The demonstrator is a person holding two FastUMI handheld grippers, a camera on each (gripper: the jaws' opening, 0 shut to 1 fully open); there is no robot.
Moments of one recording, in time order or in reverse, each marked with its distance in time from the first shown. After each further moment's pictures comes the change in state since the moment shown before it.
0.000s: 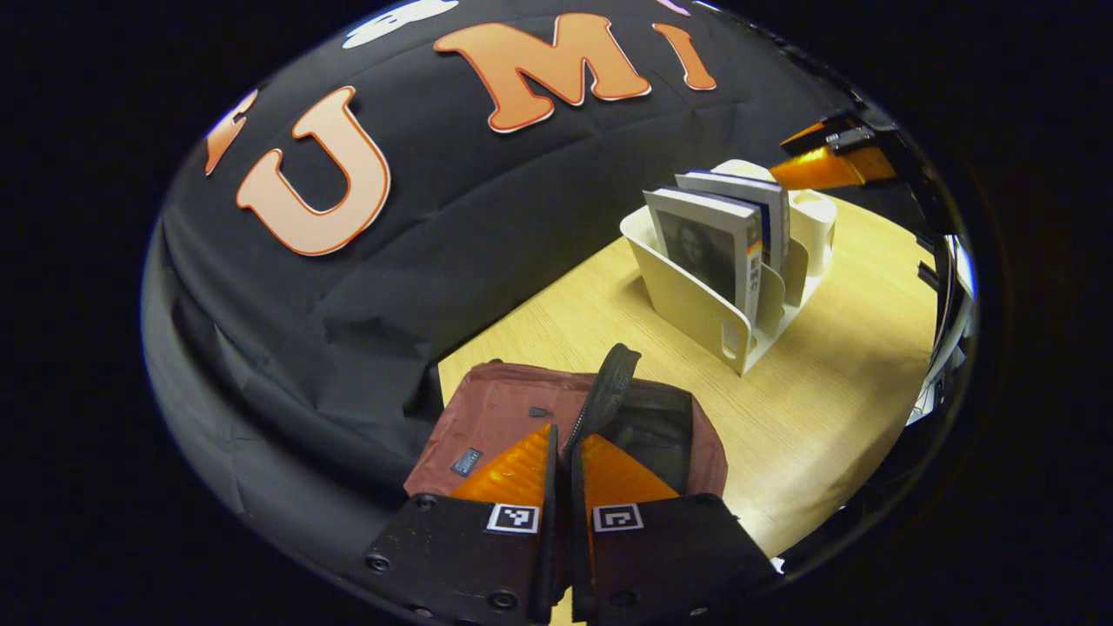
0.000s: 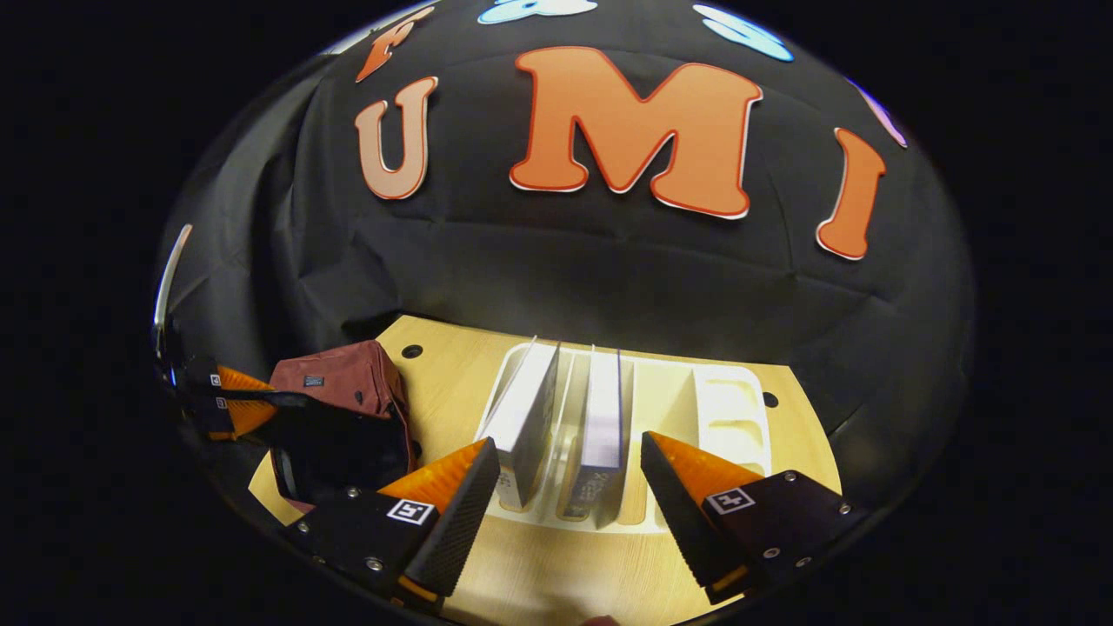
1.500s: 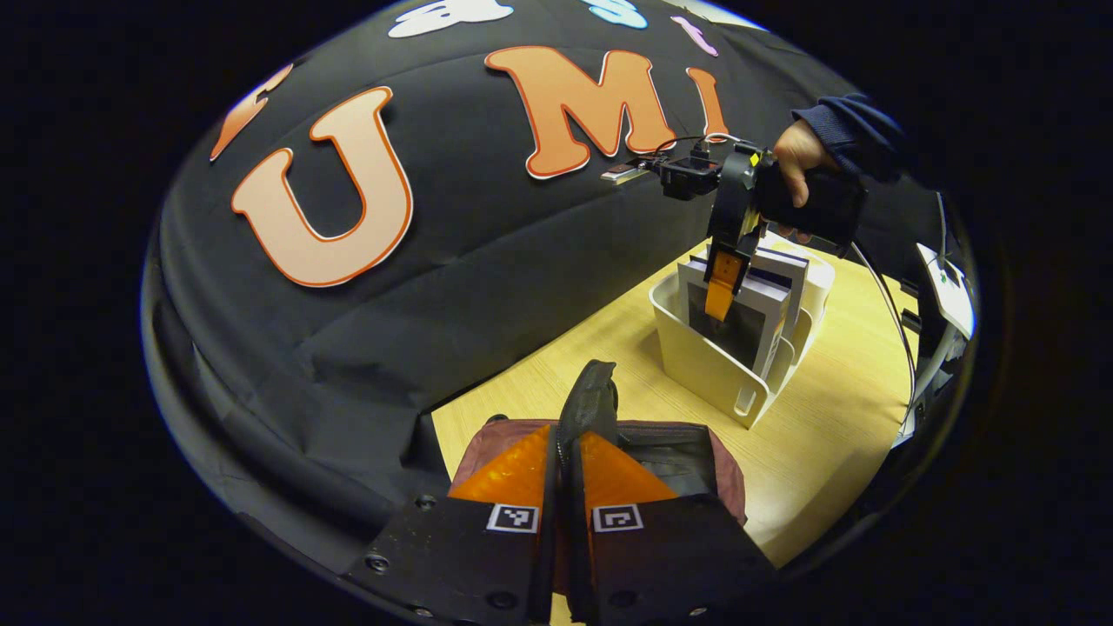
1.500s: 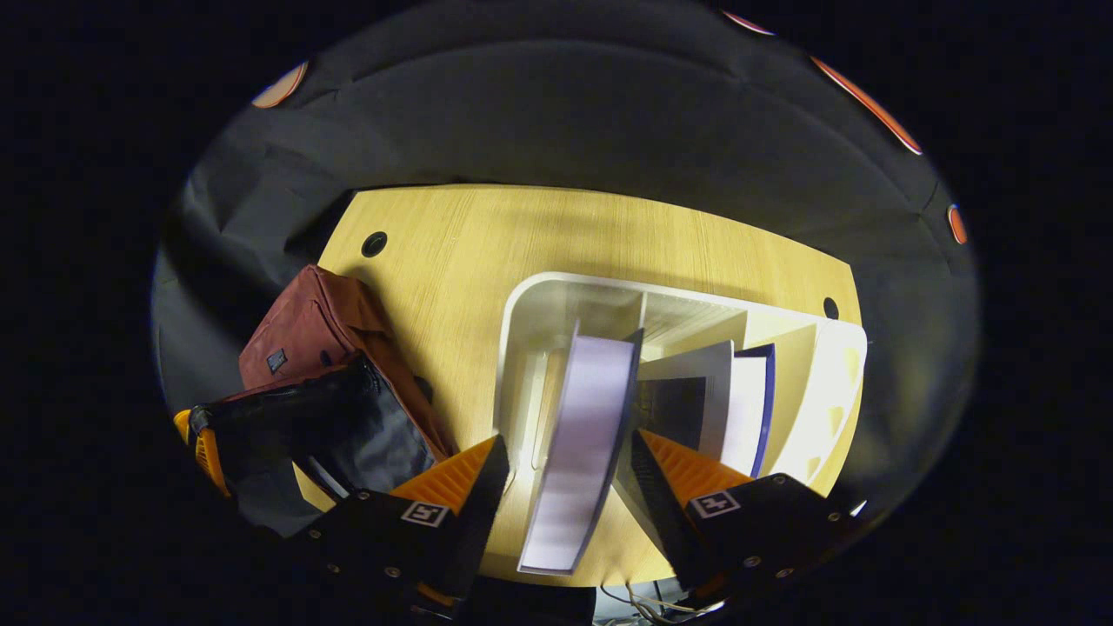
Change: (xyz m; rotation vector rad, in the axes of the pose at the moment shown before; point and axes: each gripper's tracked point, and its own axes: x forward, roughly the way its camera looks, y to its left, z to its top) left arm 0.023 0.063 0.049 -0.057 -0.144 -0.105; right arm 0.128 0.044 -0.024 0.043 0.766 0.037
